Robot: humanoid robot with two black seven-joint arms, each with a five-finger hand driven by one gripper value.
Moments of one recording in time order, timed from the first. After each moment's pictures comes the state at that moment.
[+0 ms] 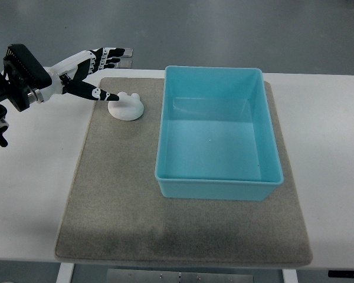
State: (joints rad) left arm -0.77 0.55 -0.77 -0.87 1.15 -0.39 -0.49; right arm 0.00 0.00 0.06 0.12 -0.11 0.20 0.03
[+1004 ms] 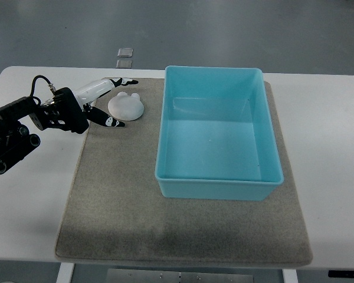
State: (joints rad) left arm -0.78 0.48 -0.56 -0.82 1.50 0.05 -0.51; right arm 0.00 0.00 0.06 0.12 -0.11 0.20 0.03
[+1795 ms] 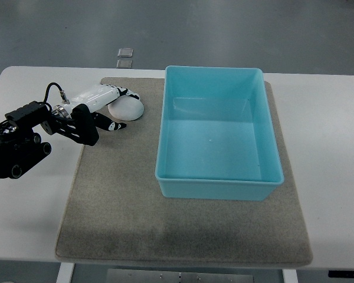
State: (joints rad) left arm -0.82 0.41 -0.44 -0.69 1.61 0.22 -0.51; right arm 0.00 0.00 0.06 0.12 -0.11 0.20 0.03
